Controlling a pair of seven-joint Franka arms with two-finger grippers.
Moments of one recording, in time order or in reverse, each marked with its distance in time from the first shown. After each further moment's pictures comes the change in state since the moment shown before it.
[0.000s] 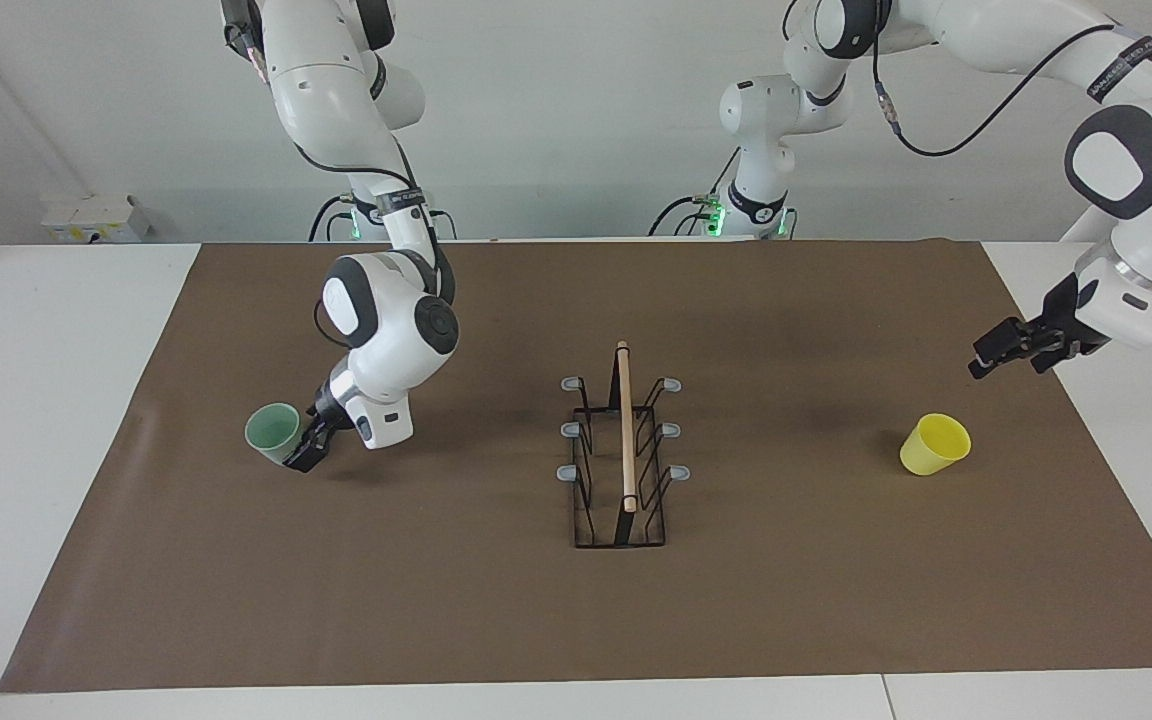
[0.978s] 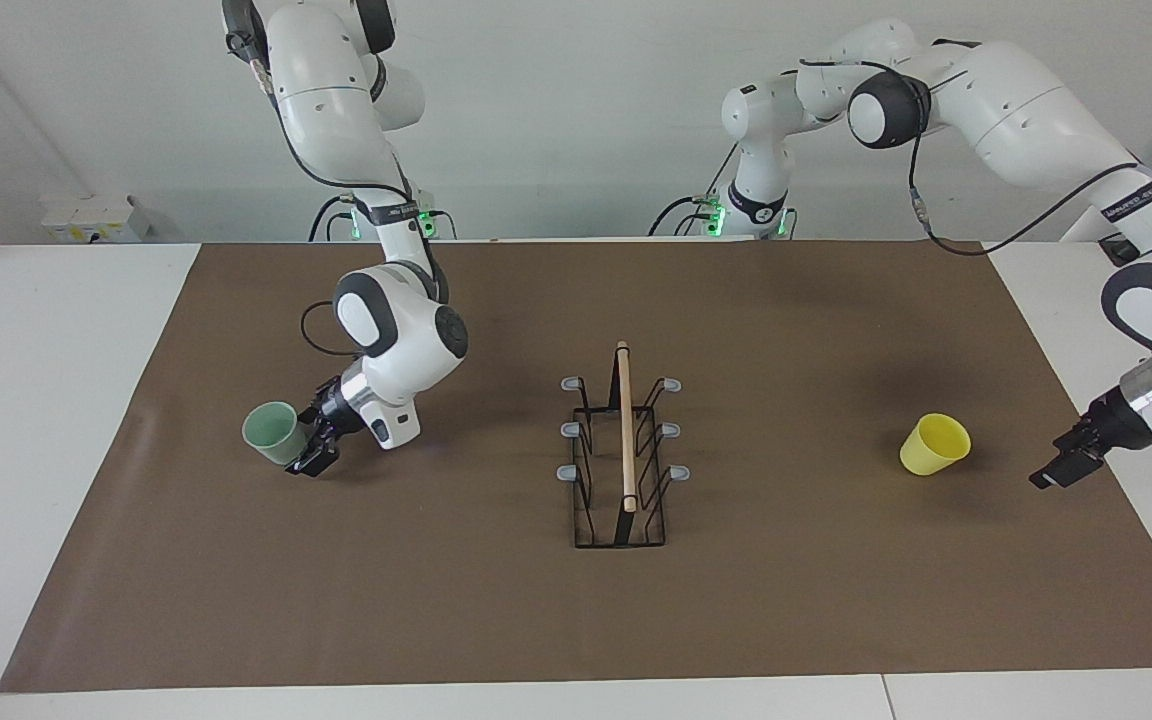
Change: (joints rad) left arm 0.219 0.380 0.018 0.205 -0.264 0.168 -0.466; right arm 0.003 0.015 -0.002 -0.106 -0.149 0.035 0.078
